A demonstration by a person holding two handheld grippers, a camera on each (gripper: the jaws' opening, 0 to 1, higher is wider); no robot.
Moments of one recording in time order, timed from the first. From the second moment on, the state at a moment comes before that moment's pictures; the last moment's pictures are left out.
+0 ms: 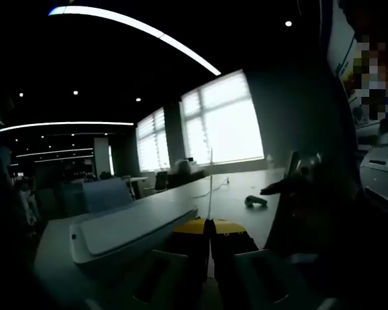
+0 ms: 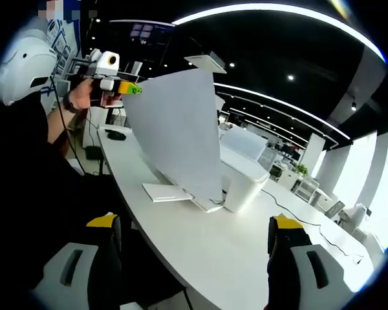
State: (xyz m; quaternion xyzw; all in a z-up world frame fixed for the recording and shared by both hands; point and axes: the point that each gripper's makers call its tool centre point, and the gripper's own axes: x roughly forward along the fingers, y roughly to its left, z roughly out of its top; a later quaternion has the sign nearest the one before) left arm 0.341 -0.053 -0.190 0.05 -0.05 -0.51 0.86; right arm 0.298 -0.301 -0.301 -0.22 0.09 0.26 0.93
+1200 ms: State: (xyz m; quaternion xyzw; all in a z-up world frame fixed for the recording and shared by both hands) left arm 0.338 -0.053 -0.178 0.05 -0.06 -0.51 0.86; right arm 0.298 -0.304 -0.301 -0.22 0.09 0.26 0.93
